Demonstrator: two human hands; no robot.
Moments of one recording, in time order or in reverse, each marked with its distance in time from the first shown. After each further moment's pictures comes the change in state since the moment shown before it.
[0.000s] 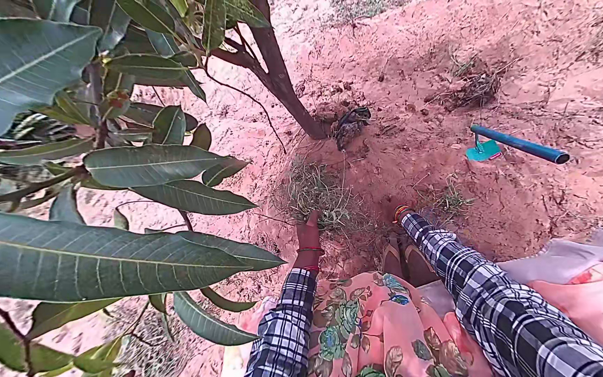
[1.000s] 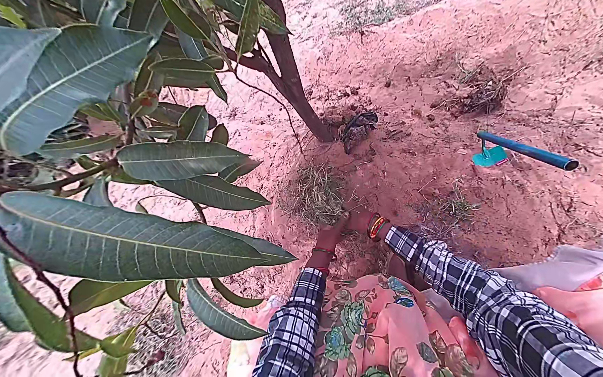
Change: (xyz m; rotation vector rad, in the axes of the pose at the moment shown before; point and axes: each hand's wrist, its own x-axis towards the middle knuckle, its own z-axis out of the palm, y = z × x) left_hand -0.007 -0.013 0.008 0.122 -0.298 -0.183; right_hand -0.103 -0.157 -0.059 0.266 -0.052 -0.443
